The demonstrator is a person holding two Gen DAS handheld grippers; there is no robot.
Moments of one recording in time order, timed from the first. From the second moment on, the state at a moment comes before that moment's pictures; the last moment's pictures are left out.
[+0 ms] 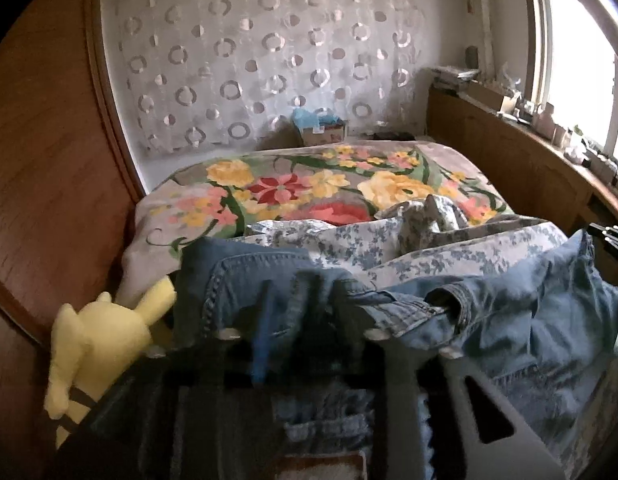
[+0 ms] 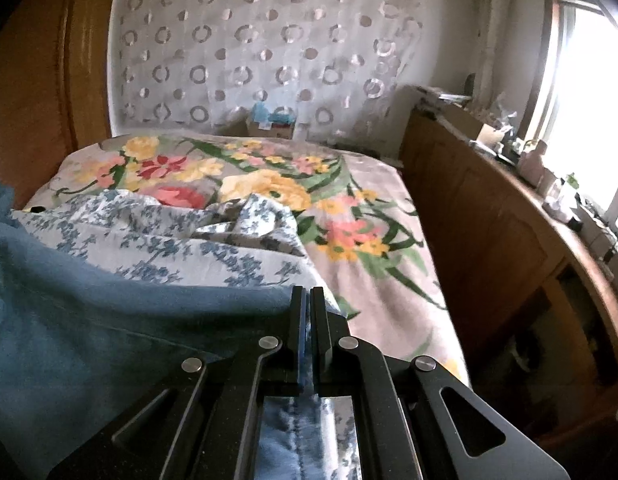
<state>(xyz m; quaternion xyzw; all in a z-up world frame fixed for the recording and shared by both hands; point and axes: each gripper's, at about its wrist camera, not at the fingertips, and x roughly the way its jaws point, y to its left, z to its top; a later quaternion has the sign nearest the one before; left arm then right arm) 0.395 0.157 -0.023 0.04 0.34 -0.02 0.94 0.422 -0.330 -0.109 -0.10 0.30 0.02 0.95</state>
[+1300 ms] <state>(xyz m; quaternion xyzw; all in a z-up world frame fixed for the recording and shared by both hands) 0.254 0.119 -0.080 0.00 0.37 -0.08 0.93 0.245 -0.428 -0.131 0.06 0.38 0.06 0.92</state>
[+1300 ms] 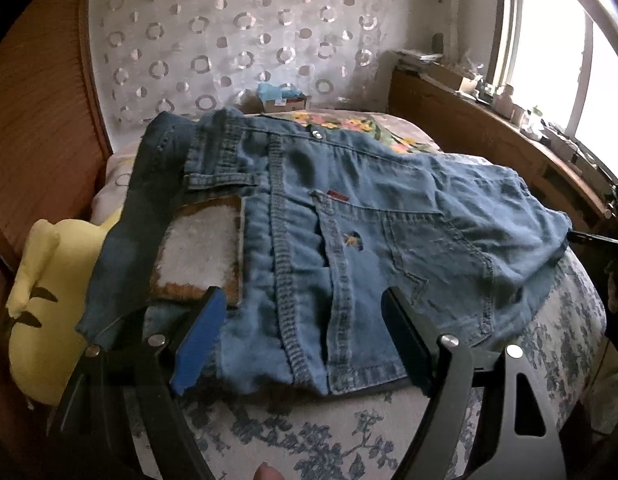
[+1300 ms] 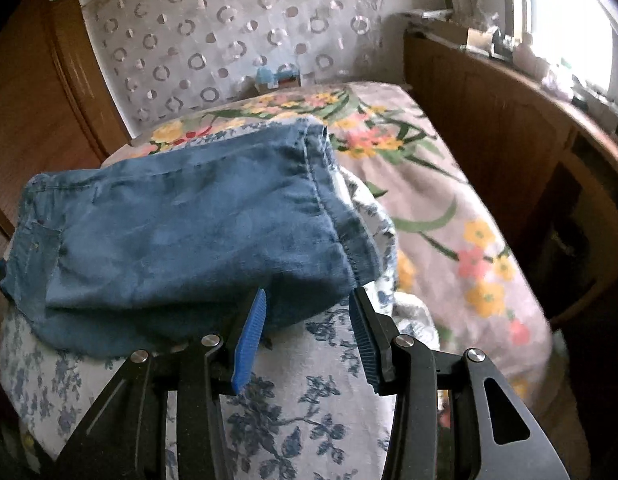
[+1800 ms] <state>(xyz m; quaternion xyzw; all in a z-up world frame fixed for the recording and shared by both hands) 0.243 0.152 -0.087 -0.02 0.37 -0.04 0.93 0.293 -0.408 -0.134 0.08 0.40 0.07 0.91</state>
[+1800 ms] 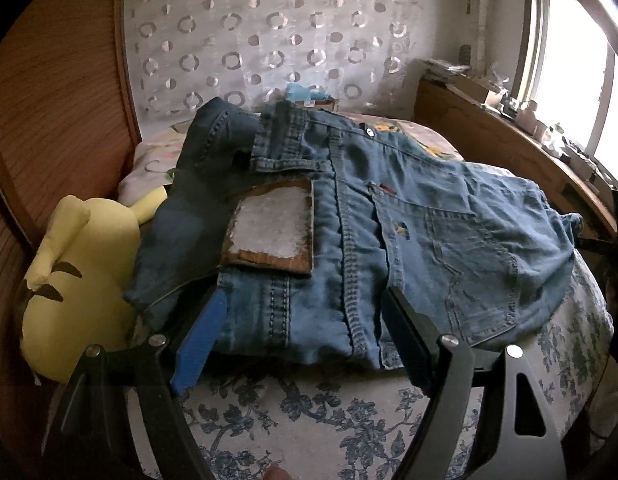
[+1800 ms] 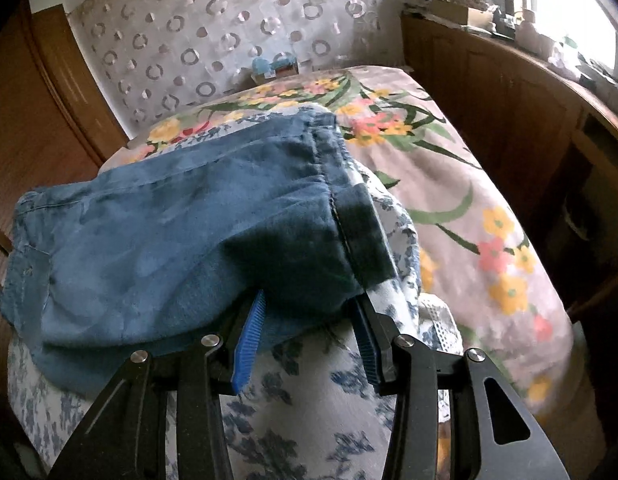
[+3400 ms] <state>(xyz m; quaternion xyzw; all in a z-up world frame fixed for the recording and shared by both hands) 0.218 0.134 -0.036 0.03 0.29 -0.01 0.96 0.232 -0.402 -0.103 0.01 0.27 0.08 0.96</state>
